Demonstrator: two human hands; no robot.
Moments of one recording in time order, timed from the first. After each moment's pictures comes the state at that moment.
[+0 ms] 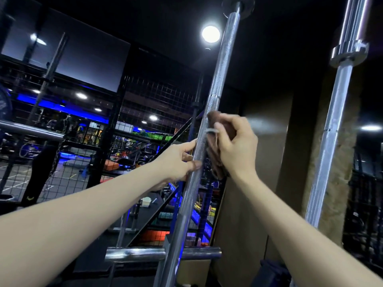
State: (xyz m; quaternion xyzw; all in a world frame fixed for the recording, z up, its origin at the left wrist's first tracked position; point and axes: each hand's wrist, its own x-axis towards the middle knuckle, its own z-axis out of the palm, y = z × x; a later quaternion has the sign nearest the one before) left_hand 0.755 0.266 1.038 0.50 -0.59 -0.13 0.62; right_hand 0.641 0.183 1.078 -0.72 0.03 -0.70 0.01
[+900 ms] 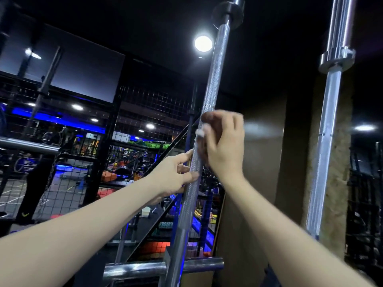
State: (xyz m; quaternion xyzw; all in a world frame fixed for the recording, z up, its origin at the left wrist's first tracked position) left_hand 0.759 0.264 1.038 0.51 -0.58 -0.15 0.62; right_hand 0.661 0.184 1.090 -0.69 0.03 -0.72 -0.04
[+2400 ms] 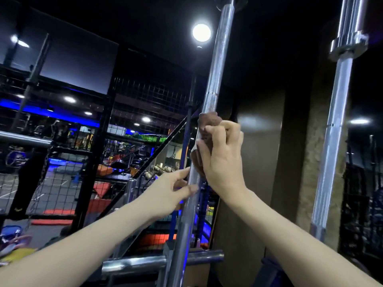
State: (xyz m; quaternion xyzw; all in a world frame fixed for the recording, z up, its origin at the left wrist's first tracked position) left_hand 0.774 0.256 0.987 0.51 -0.61 -0.14 0.59; right_hand 0.673 0.175 1.050 -0.71 0.02 -0.68 -0.18
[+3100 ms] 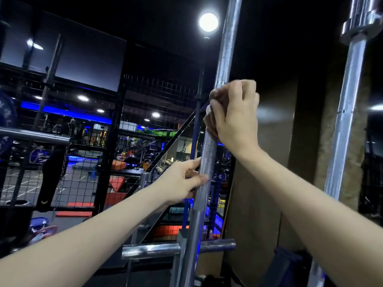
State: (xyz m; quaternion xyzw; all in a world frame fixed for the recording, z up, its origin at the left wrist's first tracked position) left_hand 0.768 0.268 0.992 0.52 -0.59 -0.15 0.59; right_hand 0.668 0.188 1.099 -0.69 0.05 -0.71 -0.13
